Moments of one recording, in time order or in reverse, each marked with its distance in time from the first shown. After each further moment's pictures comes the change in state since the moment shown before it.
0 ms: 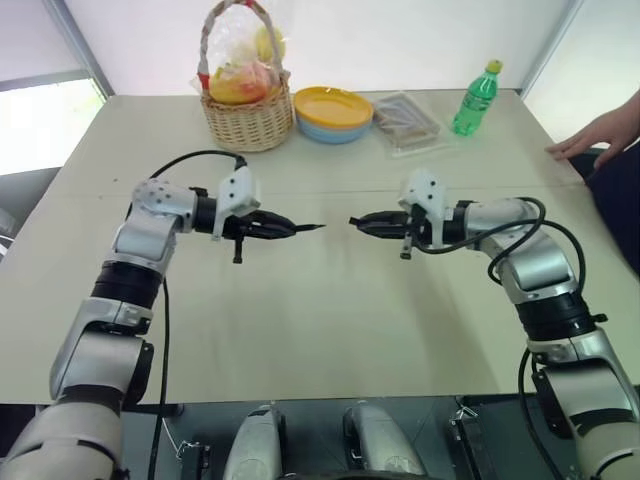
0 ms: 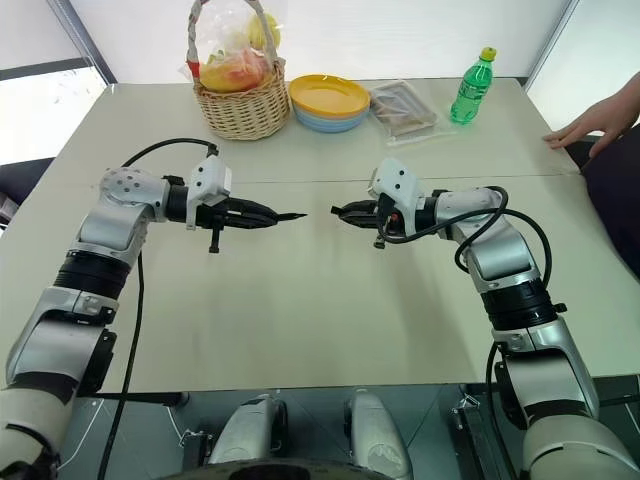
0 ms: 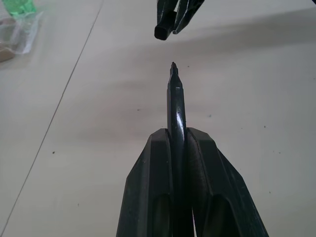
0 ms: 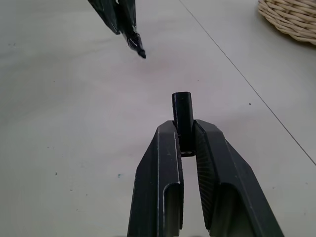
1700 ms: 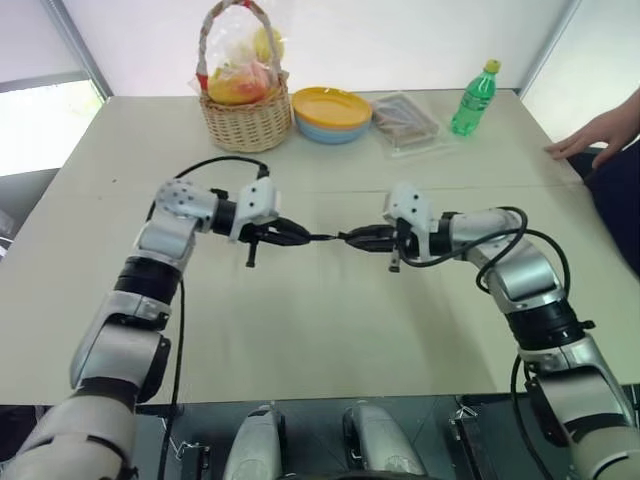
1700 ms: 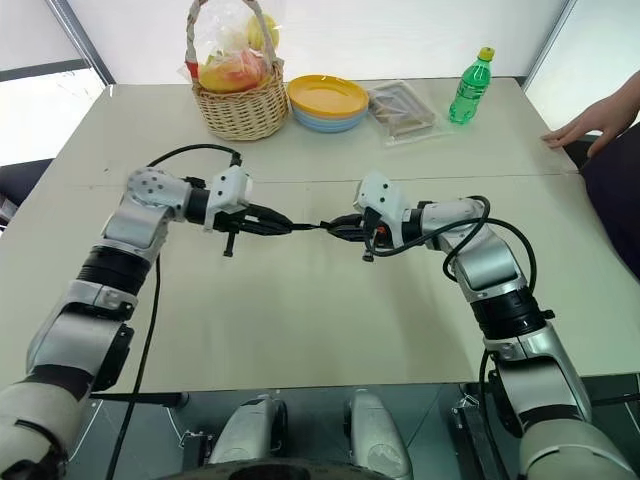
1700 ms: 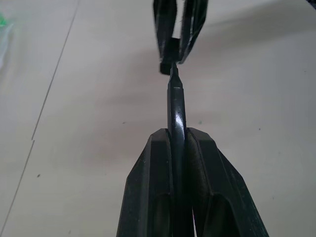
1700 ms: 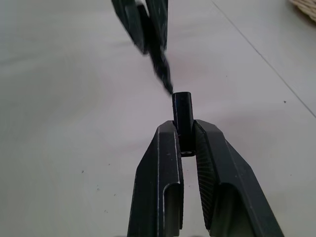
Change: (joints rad) left arm -0.039 -0.036 -0.017 0.066 0.054 -0.084 -0.041; right arm 0.047 0.022 0.042 -0.060 -0.010 0.047 0.001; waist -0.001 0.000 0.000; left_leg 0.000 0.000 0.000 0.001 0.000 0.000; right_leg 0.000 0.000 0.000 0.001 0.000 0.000
